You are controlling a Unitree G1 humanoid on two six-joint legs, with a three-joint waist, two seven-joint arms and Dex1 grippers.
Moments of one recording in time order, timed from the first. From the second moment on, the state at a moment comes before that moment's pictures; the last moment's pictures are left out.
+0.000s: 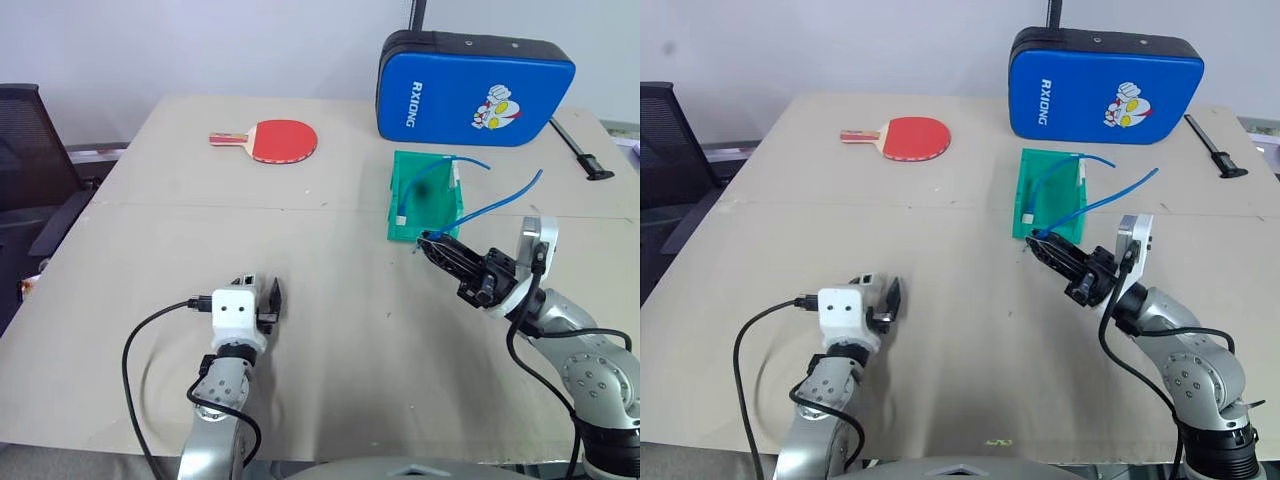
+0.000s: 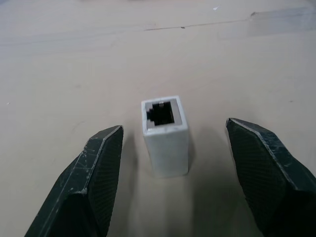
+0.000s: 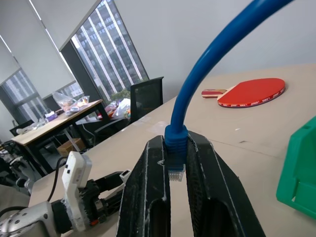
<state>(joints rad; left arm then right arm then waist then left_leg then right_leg) 0.29 0.10 0.03 -0.41 0.05 0.18 -0.04 -0.05 -0.42 -0.09 -0.52 0.95 0.52 0.63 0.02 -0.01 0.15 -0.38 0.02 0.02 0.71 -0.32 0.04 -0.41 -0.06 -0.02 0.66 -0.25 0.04</state>
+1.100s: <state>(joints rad) -0.31 0.12 -0.21 -0.06 -0.03 -0.03 -0.42 -0.27 -0.26 0.20 -0.35 0.25 0.12 0.52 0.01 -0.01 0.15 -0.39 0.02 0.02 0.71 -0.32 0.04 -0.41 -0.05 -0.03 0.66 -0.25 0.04</state>
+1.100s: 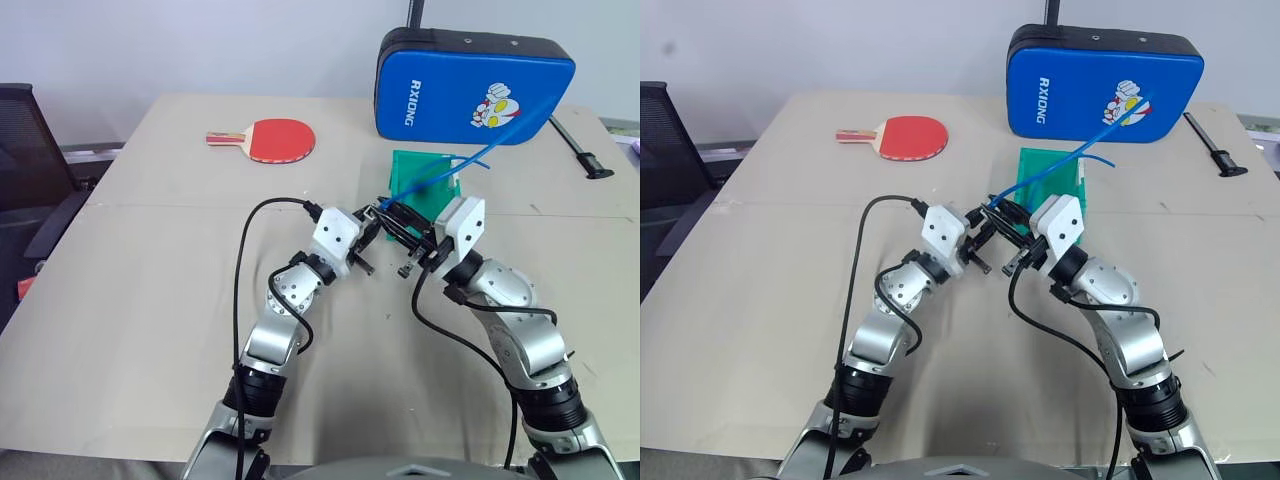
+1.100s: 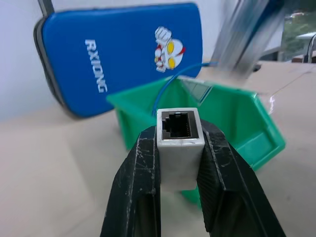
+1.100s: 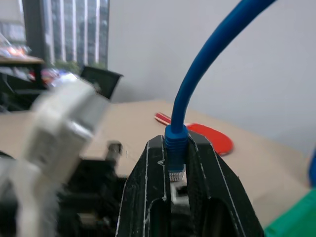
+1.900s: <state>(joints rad) -0.27 0.12 -0.25 -0.07 0.06 -0.06 -0.37 -0.25 -0.26 0.24 -0.32 0.08 0.12 0.50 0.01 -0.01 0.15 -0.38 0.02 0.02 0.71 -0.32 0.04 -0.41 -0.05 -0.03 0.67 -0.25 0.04</state>
